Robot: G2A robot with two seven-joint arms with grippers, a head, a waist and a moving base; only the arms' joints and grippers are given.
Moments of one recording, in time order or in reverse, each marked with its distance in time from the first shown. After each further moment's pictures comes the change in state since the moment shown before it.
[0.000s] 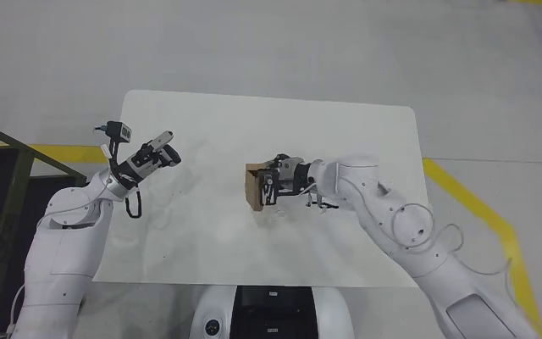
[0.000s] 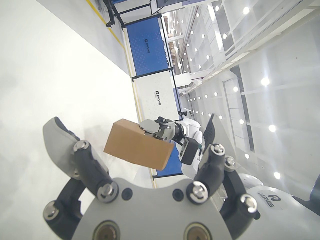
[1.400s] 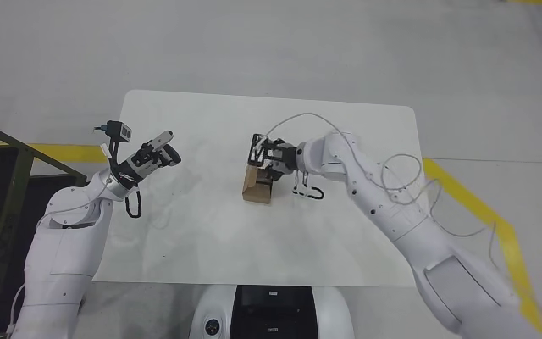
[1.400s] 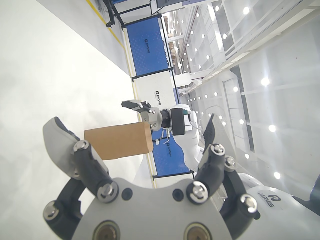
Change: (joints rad) left arm 0.000 0.000 0.000 0.000 0.000 0.000 0.000; right arm 0.212 -0.128 -0.091 0.389 0.531 0.069 0.270
